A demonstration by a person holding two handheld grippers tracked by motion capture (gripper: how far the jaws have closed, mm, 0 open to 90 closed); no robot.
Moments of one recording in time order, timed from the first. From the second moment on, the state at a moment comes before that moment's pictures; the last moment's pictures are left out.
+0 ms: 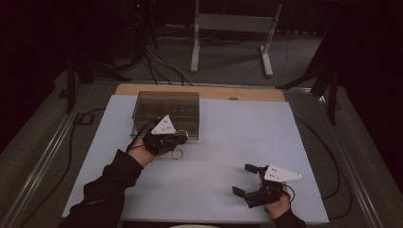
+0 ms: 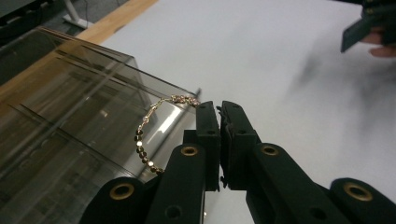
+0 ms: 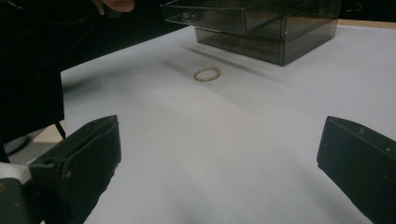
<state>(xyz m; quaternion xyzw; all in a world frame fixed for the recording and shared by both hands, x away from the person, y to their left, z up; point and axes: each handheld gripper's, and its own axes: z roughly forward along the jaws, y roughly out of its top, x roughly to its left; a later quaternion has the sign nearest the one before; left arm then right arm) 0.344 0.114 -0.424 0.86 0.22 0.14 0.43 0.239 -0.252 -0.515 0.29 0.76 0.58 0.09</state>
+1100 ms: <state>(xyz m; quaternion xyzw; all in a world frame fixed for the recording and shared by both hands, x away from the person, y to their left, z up) 0.390 0.091 -0.435 0.85 0.27 0.16 0.41 0.239 -0.253 -0.515 0.29 0.76 0.57 0.09</state>
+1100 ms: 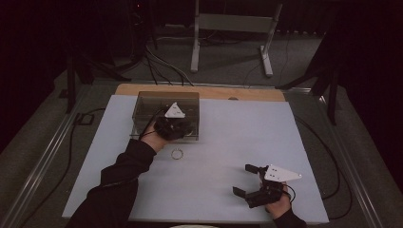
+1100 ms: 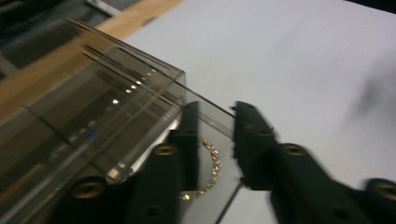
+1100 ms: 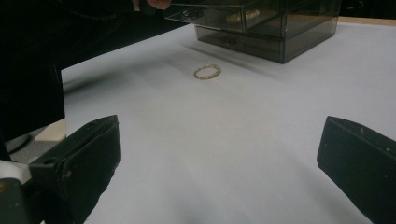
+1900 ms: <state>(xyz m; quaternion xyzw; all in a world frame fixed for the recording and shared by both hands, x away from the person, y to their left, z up) 0.359 0.116 -0.419 0.84 0.28 0.11 0.45 0.240 -0.252 -0.516 0.30 0.76 0.57 0.09</state>
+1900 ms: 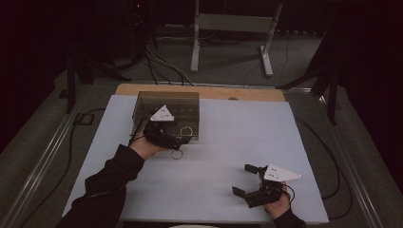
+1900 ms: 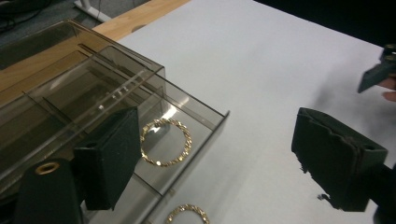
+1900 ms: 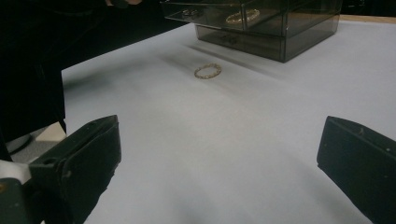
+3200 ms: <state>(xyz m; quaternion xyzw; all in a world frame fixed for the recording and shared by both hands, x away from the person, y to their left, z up) 0.314 0.145 -0.474 0.84 0.28 0.09 0.45 0.239 -0.251 -0.515 0.30 0.76 0.57 0.09</state>
